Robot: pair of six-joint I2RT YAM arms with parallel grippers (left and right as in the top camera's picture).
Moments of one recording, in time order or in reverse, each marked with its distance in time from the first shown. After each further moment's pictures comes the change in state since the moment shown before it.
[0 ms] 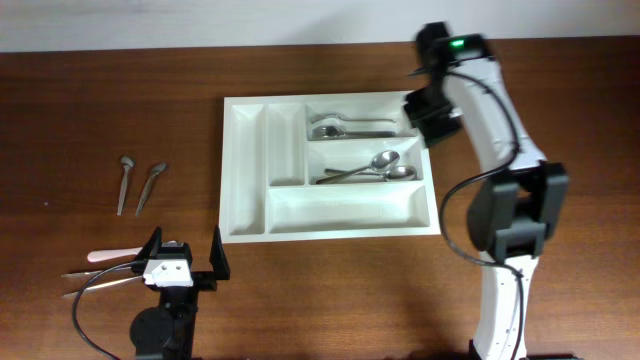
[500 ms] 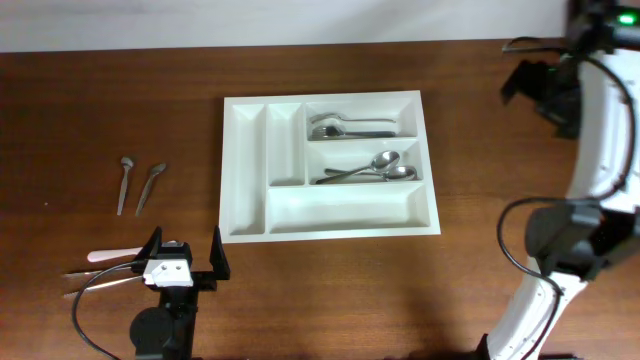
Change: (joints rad) left arm 0.000 0.000 0.000 0.000 0.000 0.000; right arm -0.341 -0.143 0.269 -0.272 0.025 -0.784
